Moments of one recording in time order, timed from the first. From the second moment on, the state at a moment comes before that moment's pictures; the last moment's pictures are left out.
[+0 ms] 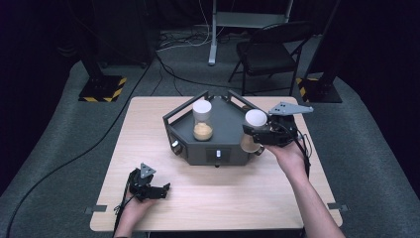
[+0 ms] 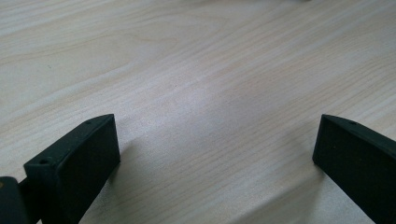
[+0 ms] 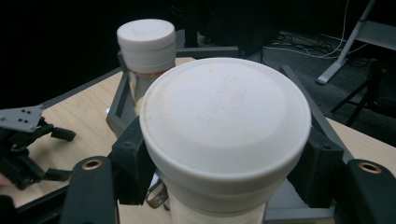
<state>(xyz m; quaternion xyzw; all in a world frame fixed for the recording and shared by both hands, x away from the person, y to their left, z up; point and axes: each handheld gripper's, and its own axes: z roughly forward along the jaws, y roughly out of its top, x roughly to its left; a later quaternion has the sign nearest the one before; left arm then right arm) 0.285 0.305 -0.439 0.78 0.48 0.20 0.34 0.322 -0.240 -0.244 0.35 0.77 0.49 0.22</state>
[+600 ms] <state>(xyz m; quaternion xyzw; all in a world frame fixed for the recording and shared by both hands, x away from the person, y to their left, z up) 0.285 0.305 -0.439 0.78 0.48 0.20 0.34 0.372 -0.209 -0.250 0.39 0.76 0.47 0.24</state>
